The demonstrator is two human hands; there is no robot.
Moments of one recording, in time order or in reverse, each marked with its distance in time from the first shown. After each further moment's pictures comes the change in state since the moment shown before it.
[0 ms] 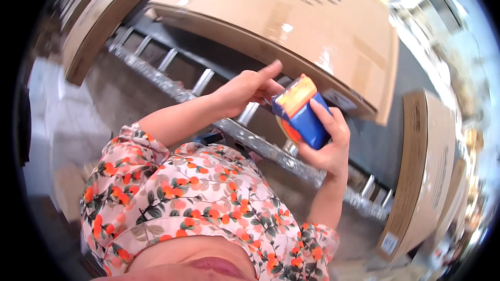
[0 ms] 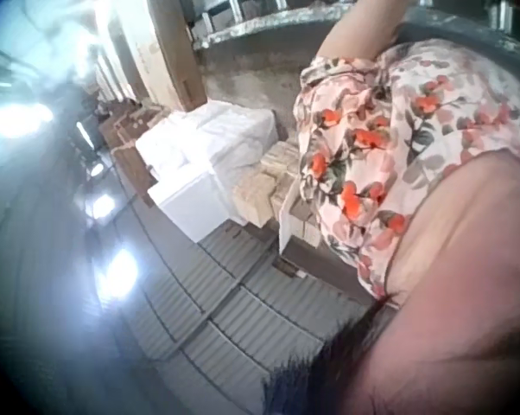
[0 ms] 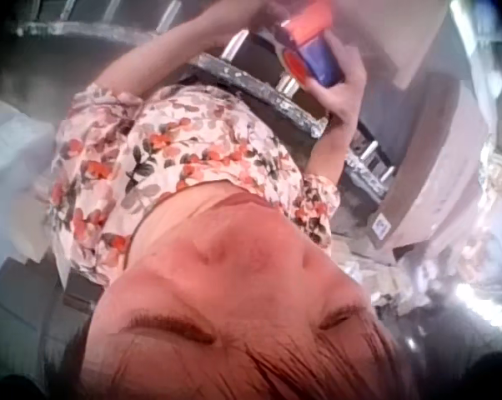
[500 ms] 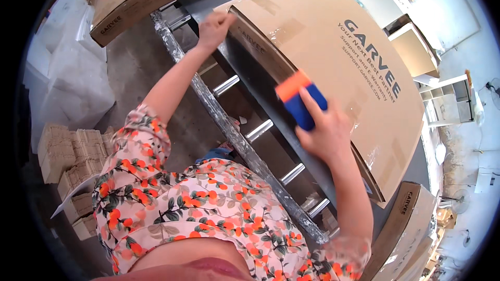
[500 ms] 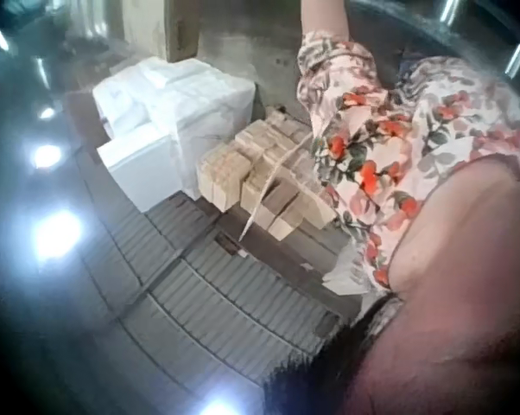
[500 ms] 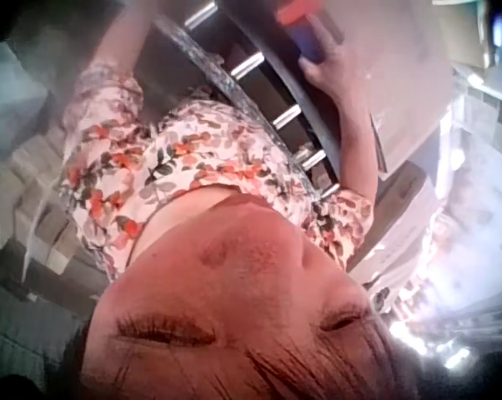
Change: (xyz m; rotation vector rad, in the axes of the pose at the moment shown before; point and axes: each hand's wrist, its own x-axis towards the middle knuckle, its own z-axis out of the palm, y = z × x) left_hand -0.025 0.070 -0.285 0.864 1.343 0.967; right_hand 0.142 -0.039 0.078 -0.540 -0.268 -0.394
